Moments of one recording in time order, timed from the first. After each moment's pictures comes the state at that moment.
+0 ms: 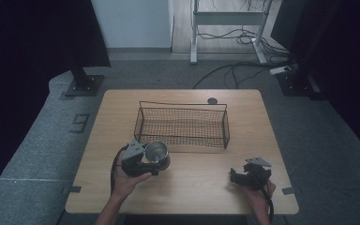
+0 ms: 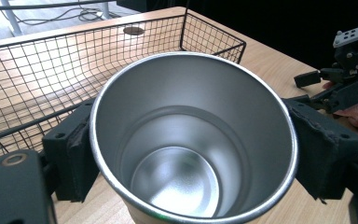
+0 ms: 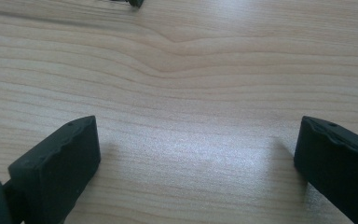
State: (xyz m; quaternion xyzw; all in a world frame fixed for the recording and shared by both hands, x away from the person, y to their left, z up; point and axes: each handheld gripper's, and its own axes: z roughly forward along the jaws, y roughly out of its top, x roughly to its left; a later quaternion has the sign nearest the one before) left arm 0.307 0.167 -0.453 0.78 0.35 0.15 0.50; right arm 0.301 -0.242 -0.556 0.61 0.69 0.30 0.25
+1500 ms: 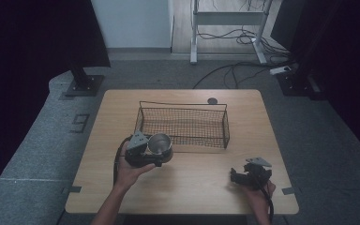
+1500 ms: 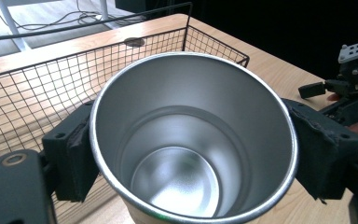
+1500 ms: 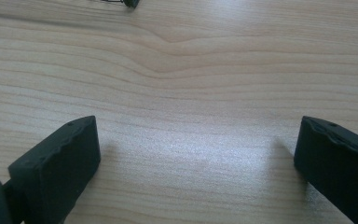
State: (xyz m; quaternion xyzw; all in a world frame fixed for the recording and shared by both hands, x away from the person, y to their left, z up) left arm 0.327 0.156 -0.435 0.78 0.34 0.16 0.50; right arm 0.301 -0.243 -0.556 0.61 0.69 0.30 0.25
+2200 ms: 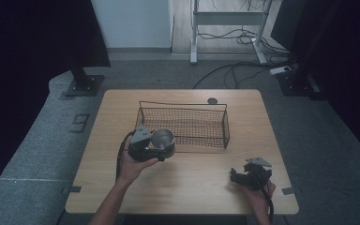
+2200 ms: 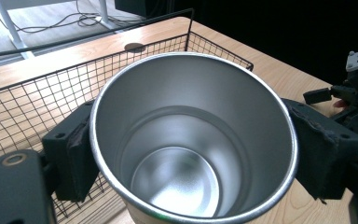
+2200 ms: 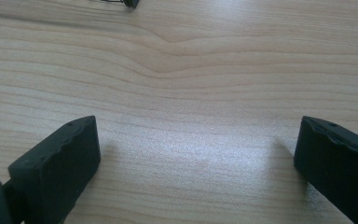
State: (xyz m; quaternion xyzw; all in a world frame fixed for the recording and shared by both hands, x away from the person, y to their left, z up) left arm 0.341 0.147 -0.428 0.78 0.33 0.16 0.50; right arm 0.301 -0.243 -0.556 0.61 0.69 0.30 0.25
